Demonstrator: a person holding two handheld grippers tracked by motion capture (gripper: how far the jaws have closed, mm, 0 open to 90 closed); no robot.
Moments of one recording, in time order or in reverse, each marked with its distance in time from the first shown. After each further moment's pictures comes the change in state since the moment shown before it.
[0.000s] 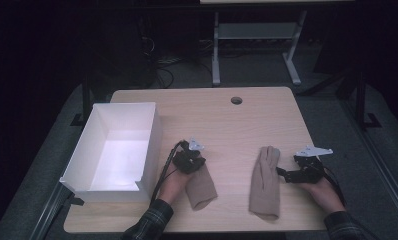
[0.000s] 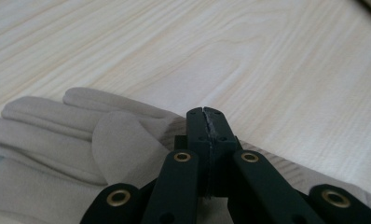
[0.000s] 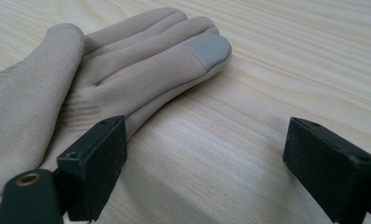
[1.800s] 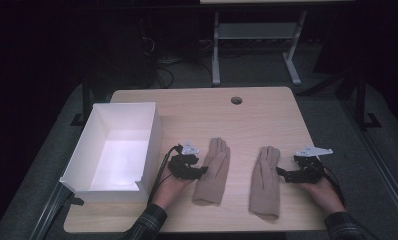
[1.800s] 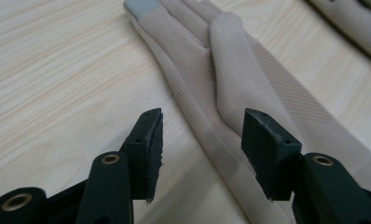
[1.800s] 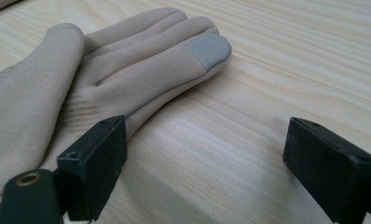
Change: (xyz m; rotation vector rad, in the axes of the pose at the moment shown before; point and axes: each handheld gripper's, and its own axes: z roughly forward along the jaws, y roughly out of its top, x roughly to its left) left arm -0.003 -0.014 -0.013 -0.041 -0.036 -0.046; right arm 0.000 0.000 0.000 0.000 -0.001 0.004
